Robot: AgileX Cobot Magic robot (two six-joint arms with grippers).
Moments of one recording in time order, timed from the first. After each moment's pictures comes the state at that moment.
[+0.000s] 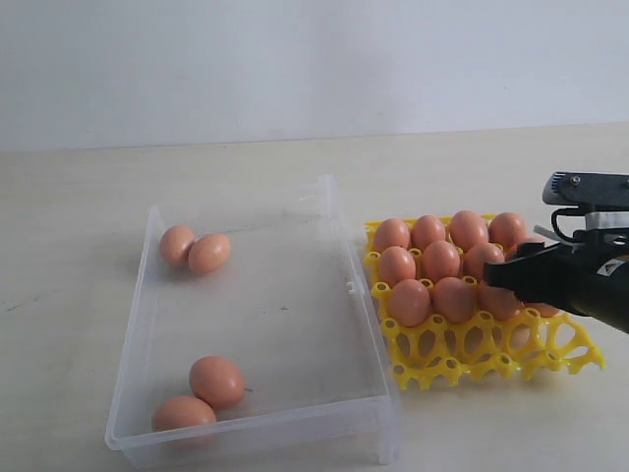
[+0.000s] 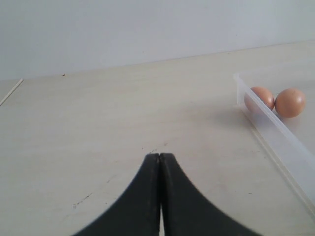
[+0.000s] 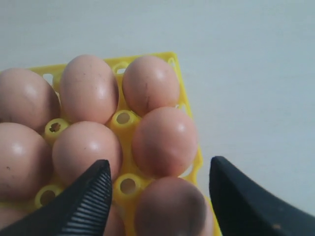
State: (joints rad) left arm -0.03 0.00 0.00 0.12 0.33 -0.03; right arm 0.29 1.64 -0.44 0.52 -0.48 -0.24
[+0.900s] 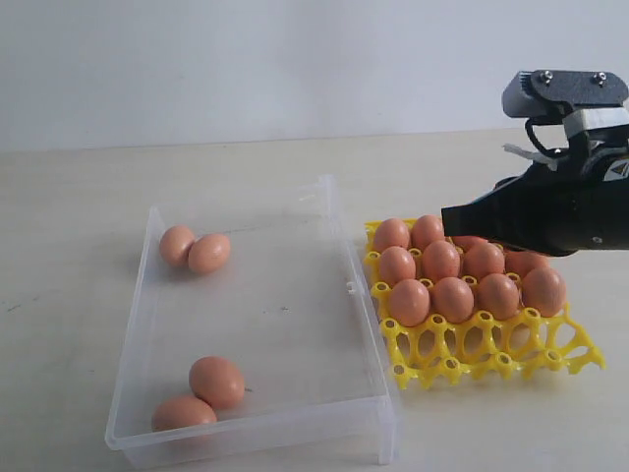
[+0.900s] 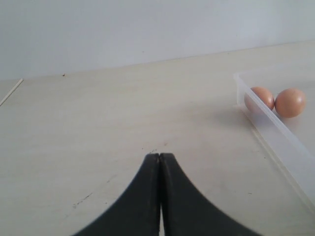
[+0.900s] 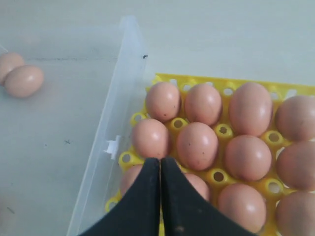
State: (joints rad) left arm -0.03 0.00 0.00 0.12 0.33 -0.03; right arm 0.37 1.30 -0.67 0.41 0.20 -0.24
